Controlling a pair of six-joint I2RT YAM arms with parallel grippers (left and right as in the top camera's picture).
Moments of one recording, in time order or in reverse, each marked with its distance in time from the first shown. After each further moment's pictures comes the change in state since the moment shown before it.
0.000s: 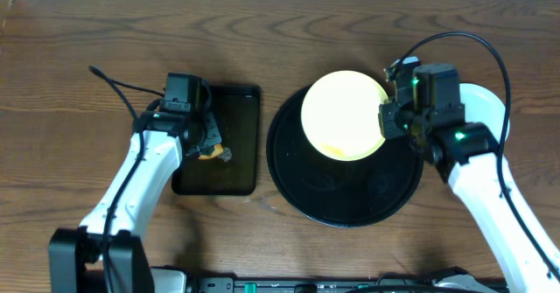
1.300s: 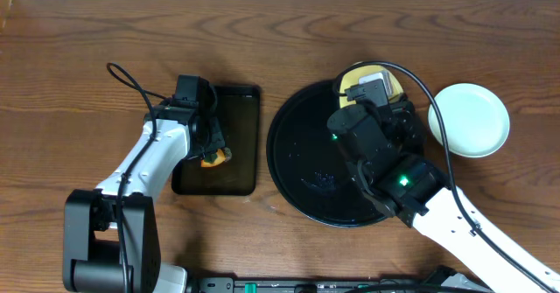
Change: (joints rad) left arm 0.000 0.142 -0.002 0.019 0.000 0.000; right arm 0.489 -0.065 0.000 0.006 1.088 -0.072
